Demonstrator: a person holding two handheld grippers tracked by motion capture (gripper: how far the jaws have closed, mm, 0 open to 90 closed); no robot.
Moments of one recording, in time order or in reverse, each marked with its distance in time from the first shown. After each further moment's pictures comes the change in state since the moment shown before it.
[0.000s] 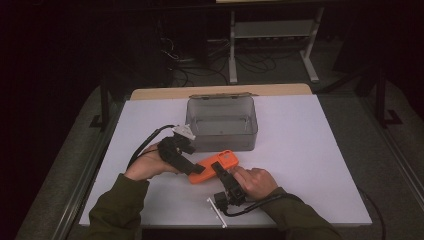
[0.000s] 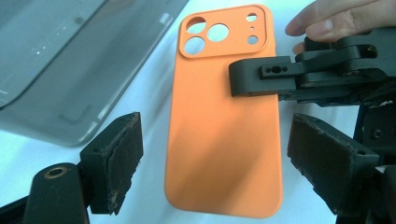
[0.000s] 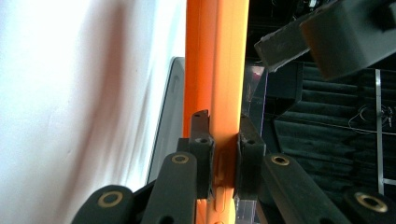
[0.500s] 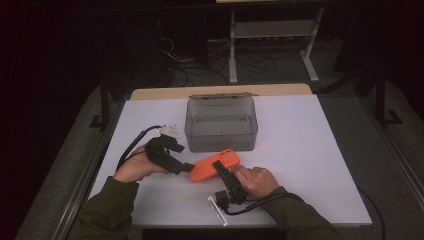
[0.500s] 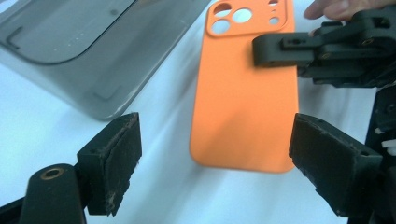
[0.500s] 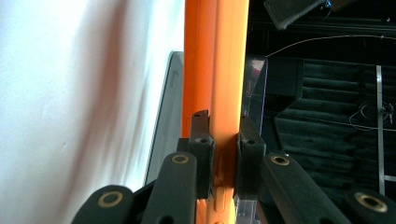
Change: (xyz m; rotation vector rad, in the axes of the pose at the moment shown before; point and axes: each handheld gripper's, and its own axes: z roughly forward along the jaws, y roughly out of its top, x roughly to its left) left arm 0.010 -0.025 -0.018 -0.045 0.055 -0.027; right arm -0.001 -0.004 0.001 0.011 -0.002 0.007
